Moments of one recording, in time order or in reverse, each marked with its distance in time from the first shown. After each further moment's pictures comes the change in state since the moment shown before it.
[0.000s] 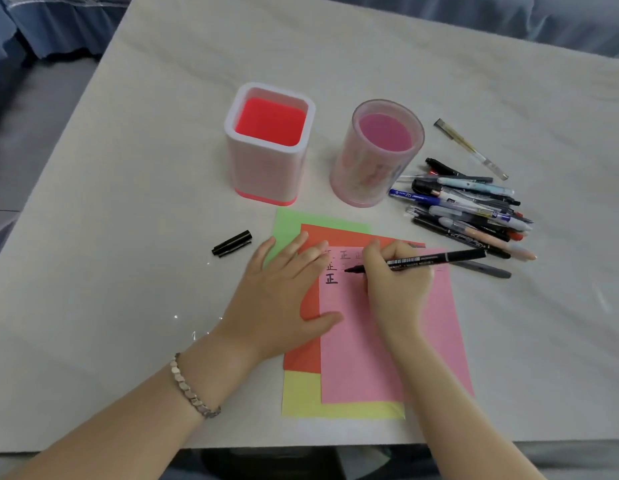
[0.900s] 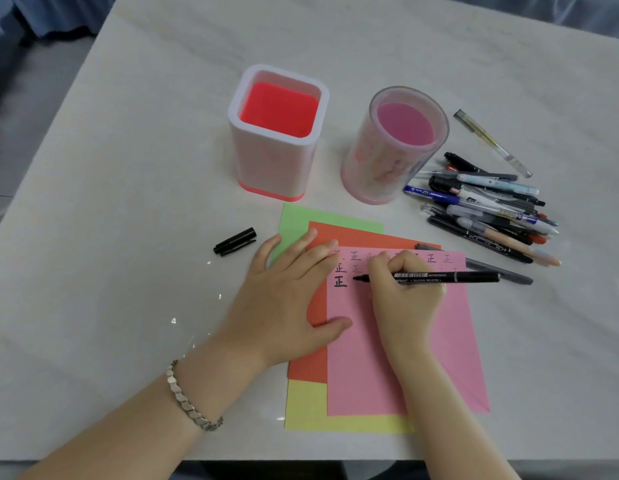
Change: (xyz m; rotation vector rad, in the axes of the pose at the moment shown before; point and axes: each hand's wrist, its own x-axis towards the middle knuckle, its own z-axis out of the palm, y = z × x) left_hand 0.001 0.002 -0.002 -0.105 0.003 -0.047; right_hand -0.004 0.017 0.006 -0.130 0.048 -0.171
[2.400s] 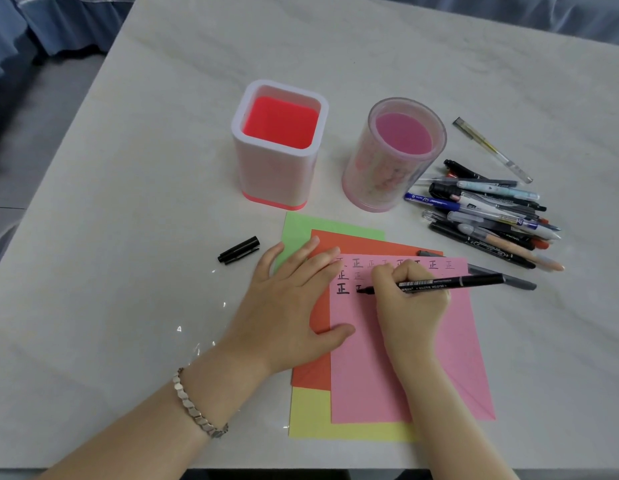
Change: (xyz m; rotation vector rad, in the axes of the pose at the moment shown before) left_hand 0.000 0.000 -0.001 -0.001 -0.006 -0.005; right_hand 0.000 0.000 -0.002 0.020 -0.024 0.070
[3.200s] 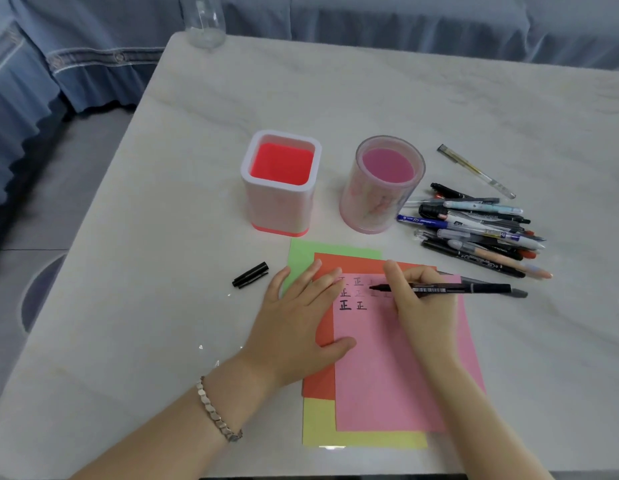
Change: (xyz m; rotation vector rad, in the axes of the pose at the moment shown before) left_hand -0.001 -0.001 -0.003 0.067 -0.077 0.048; right_hand 0.013 -0.018 -0.024 0.131 -0.121 0.132
